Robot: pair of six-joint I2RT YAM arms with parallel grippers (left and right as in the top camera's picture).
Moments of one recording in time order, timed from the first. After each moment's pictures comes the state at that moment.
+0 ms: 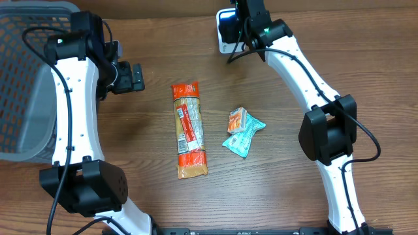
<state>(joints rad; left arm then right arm) 0.16 1.84 1.92 -1.45 0.02 -0.04 0.42 2.42 2.30 -0.56 -0.01 0.25</state>
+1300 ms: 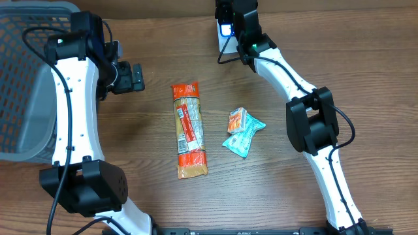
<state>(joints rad) 0.16 1.84 1.92 -1.45 0.02 -0.04 0.43 2.63 2.30 0.16 0.17 0.33</state>
